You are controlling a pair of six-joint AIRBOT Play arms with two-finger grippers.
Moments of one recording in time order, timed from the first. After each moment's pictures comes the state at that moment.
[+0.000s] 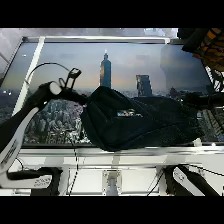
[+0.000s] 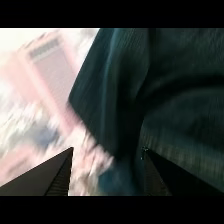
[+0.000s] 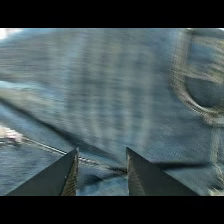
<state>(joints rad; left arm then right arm) -0.22 -1.47 1.15 1.16 -0.81 -1.02 -0.35 -1.02 1.04 -1.29 1.18 1.39</state>
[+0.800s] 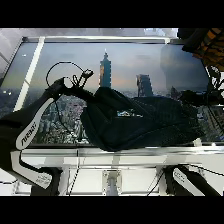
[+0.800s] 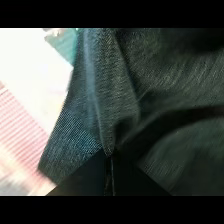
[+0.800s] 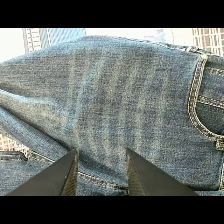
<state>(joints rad) -0.25 -1.67 1.33 1.12 -0.89 -0.92 -0.31 -1.02 1.04 -1.29 1.12 1.39</state>
